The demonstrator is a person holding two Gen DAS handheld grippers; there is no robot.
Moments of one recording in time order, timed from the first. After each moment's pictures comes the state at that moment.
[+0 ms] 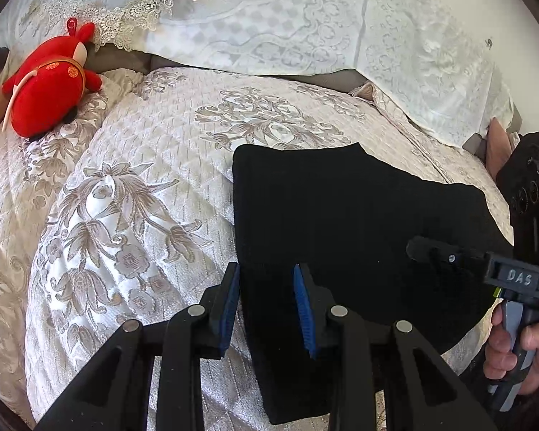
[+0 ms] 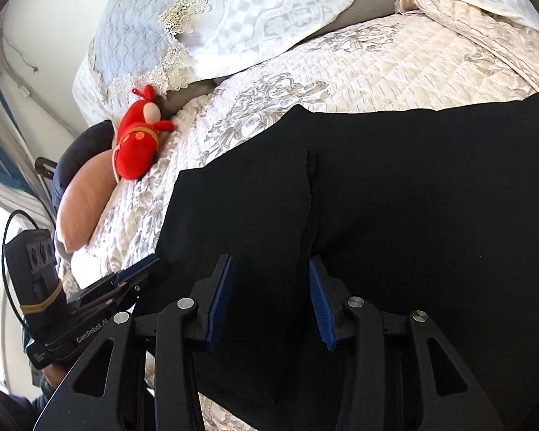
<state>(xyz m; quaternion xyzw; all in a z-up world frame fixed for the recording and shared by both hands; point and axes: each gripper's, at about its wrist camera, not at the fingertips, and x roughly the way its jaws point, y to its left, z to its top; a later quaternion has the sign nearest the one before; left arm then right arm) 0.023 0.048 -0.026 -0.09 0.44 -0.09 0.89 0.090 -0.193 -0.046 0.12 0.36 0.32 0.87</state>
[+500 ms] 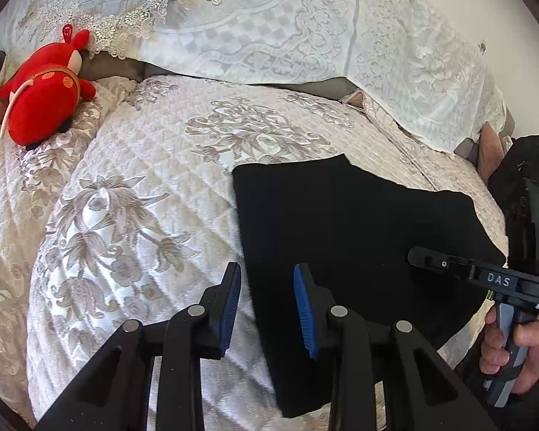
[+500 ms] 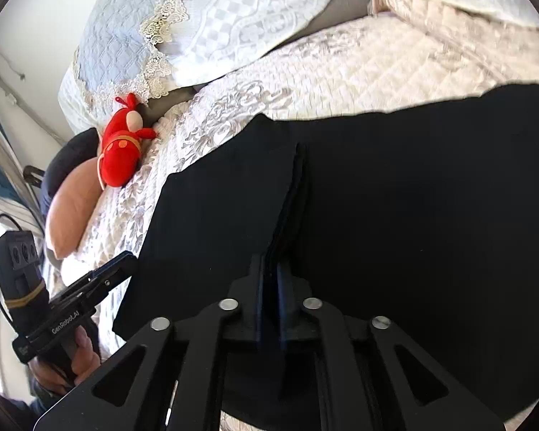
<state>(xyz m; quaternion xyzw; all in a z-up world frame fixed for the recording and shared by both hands) 0.021 0.043 -0.012 -0.10 0.43 -0.10 0.89 0.084 -0.226 -0.038 0.12 0.35 0.27 0.89</state>
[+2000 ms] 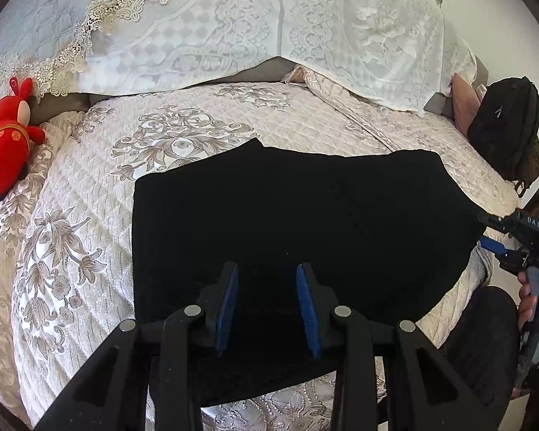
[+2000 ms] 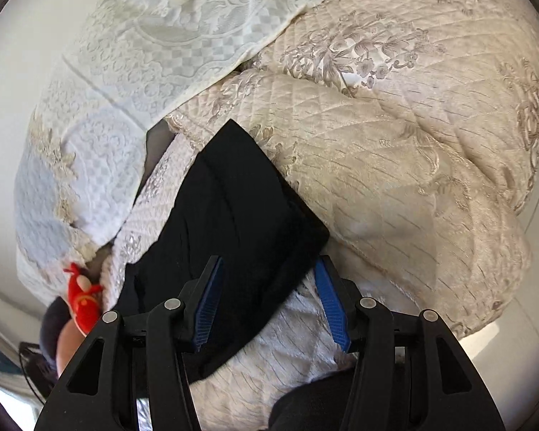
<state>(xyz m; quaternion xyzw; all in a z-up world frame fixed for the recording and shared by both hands) 0.011 -0.040 0.003 -0.01 0.43 -0.15 0.89 0.023 -0.452 -0.064 0.40 0.29 0.07 0.87</state>
